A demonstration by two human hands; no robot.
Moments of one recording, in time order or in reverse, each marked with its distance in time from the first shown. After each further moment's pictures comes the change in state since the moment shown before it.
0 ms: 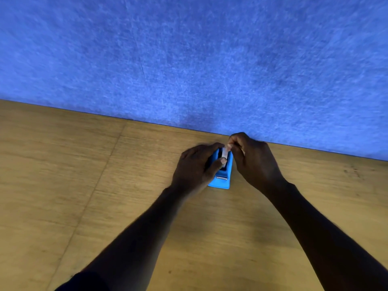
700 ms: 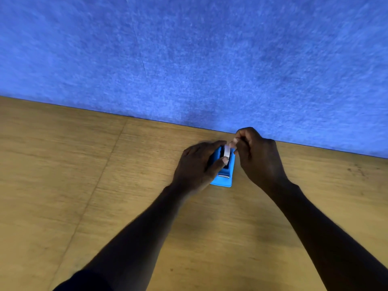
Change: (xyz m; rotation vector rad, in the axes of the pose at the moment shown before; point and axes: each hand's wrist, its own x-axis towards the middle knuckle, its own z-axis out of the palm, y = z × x) left_hand 0.001 -0.006 0.001 0.028 -0.021 0.022; right_hand 0.000 -0.005 -0.002 0.077 0.095 0.079
